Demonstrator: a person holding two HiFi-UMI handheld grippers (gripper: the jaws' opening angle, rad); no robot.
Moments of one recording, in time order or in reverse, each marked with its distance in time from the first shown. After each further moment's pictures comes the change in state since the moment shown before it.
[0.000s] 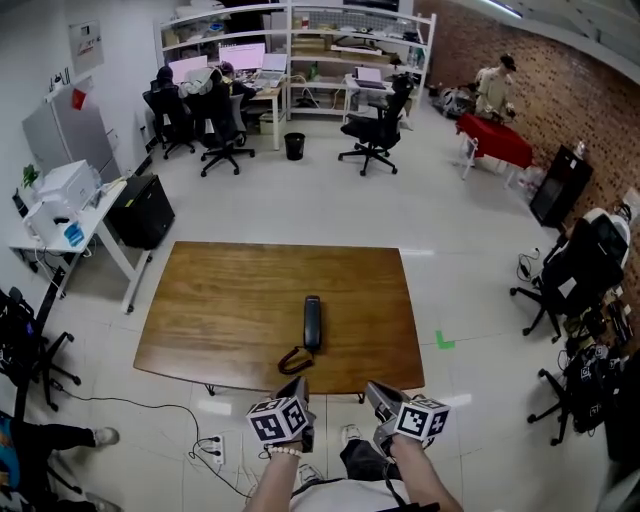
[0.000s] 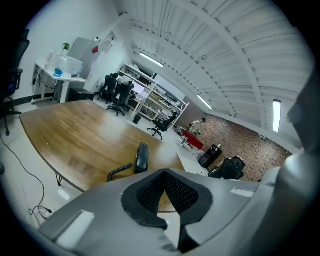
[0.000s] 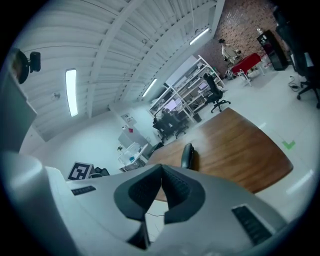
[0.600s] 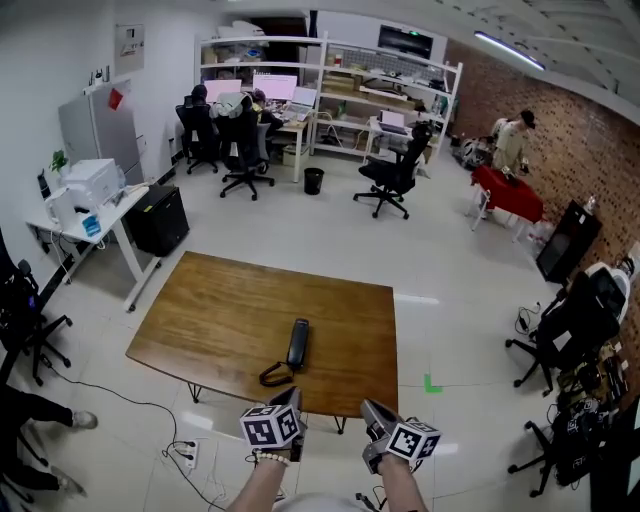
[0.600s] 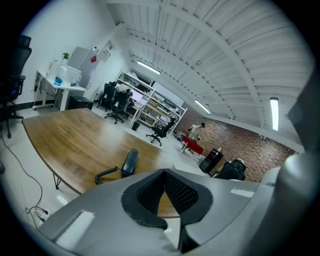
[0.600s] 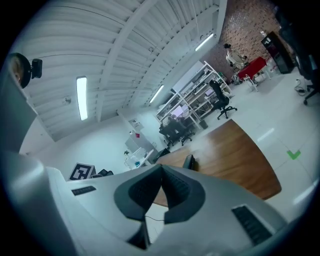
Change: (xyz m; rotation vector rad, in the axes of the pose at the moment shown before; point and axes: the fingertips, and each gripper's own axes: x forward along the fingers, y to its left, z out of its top) left arm -0.003 -0.055 0.005 0.026 -0.076 0.009; right arm -0.044 -0.012 0.038 -0.050 -0.057 0.069
